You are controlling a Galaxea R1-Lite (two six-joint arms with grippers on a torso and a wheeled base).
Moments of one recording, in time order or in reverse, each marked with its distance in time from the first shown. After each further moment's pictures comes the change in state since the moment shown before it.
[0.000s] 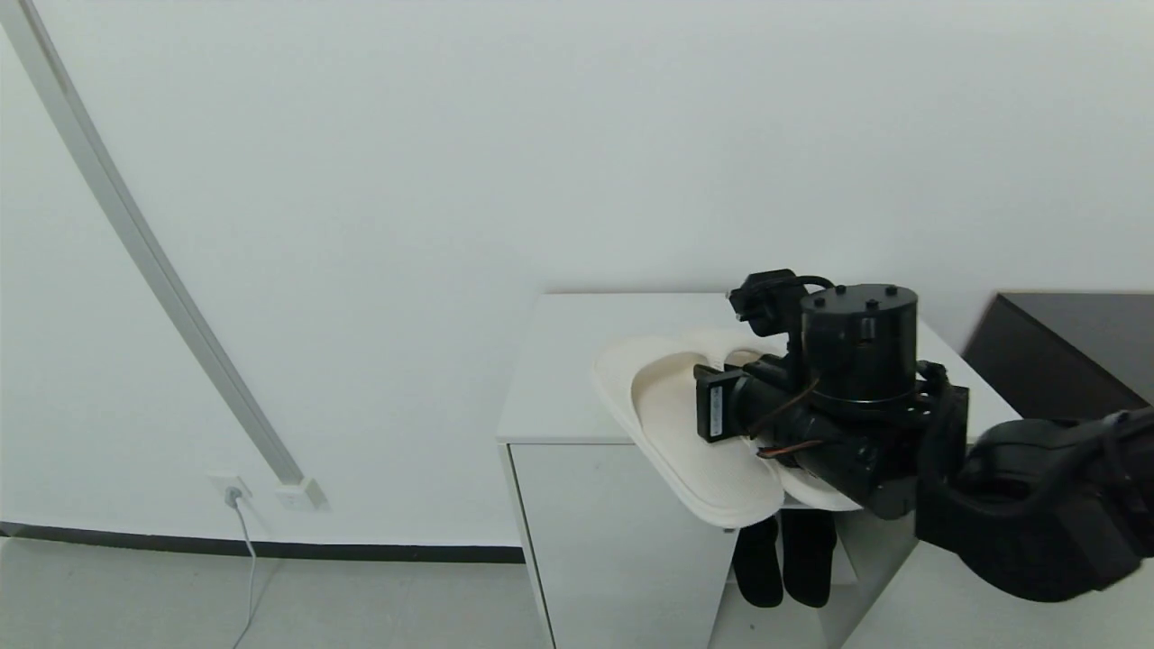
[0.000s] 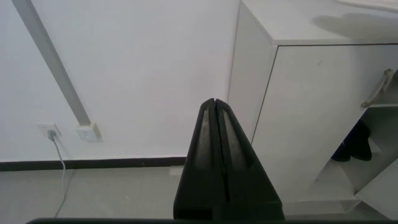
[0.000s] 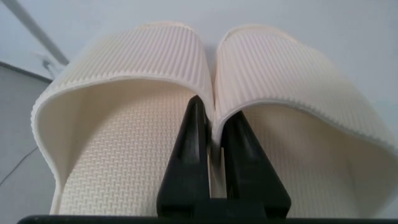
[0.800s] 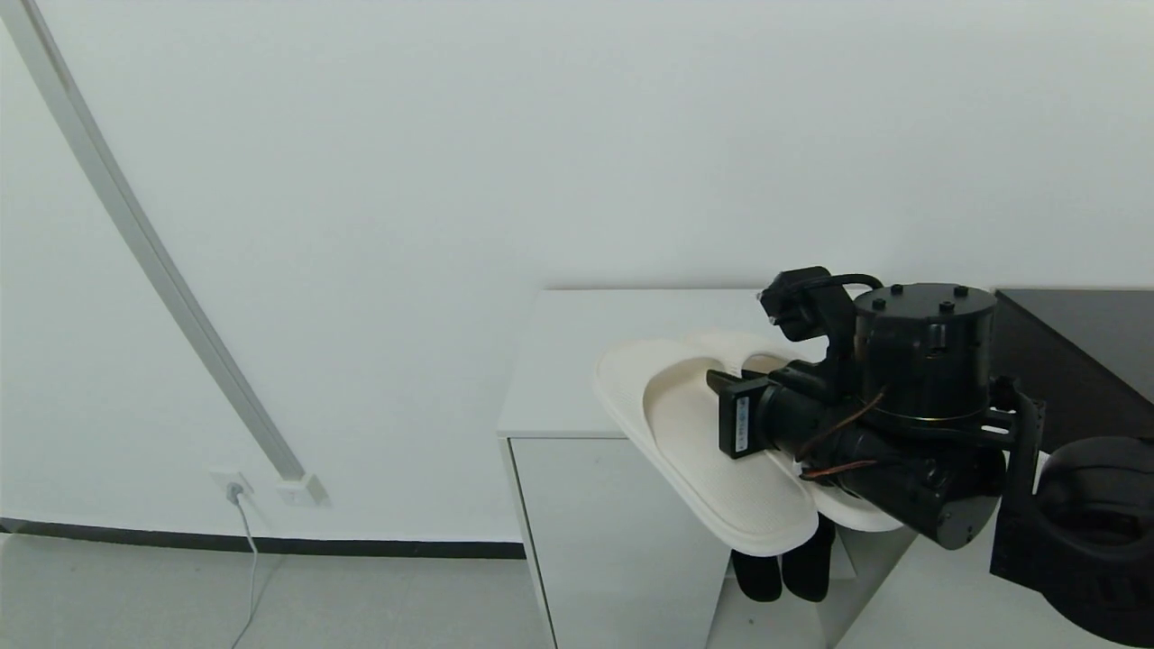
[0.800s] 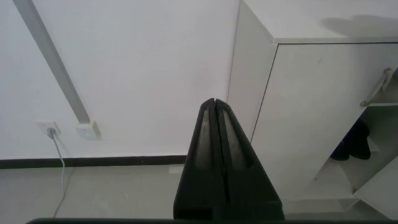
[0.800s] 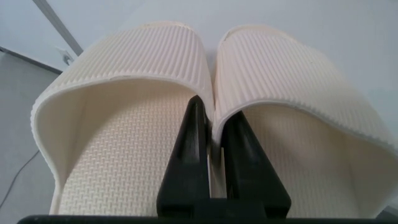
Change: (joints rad) left arm 0.000 0.000 0.000 0.000 0.000 -0.005; right arm 0.031 -0.098 0.079 -0.001 0.010 -0.001
